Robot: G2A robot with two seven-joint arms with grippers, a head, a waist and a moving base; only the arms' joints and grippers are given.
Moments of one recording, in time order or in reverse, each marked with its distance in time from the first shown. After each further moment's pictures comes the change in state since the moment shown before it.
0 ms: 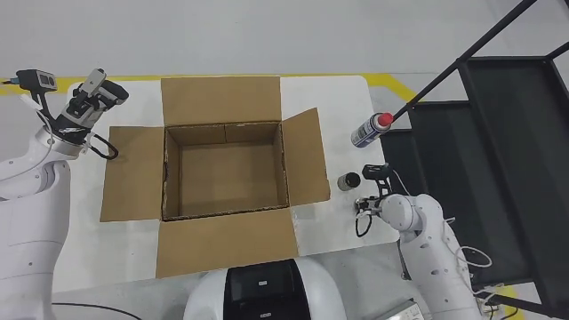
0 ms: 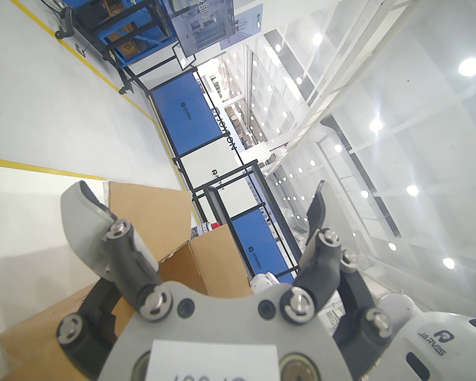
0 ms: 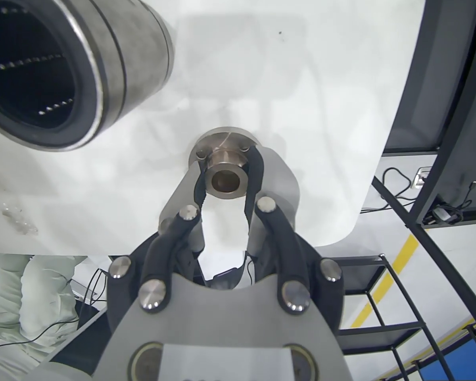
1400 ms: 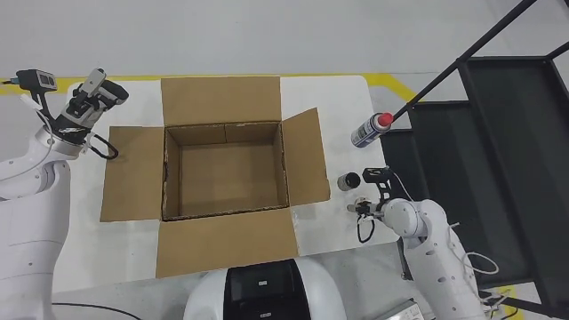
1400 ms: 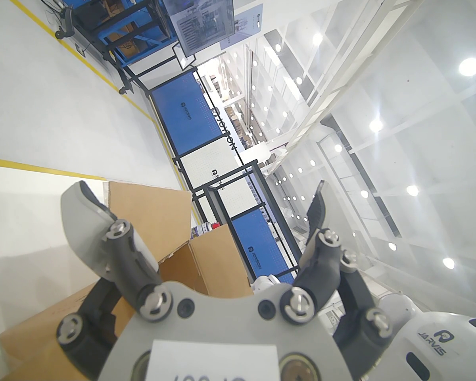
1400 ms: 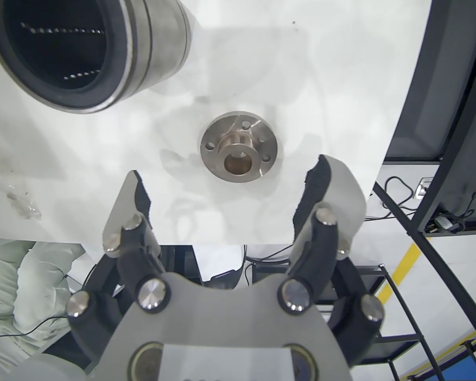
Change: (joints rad) left arm 0.000 0.000 0.000 0.000 0.000 0.000 0.000; right arm -0.046 0.031 -0.007 -0.036 0.050 -0.021 -0.034
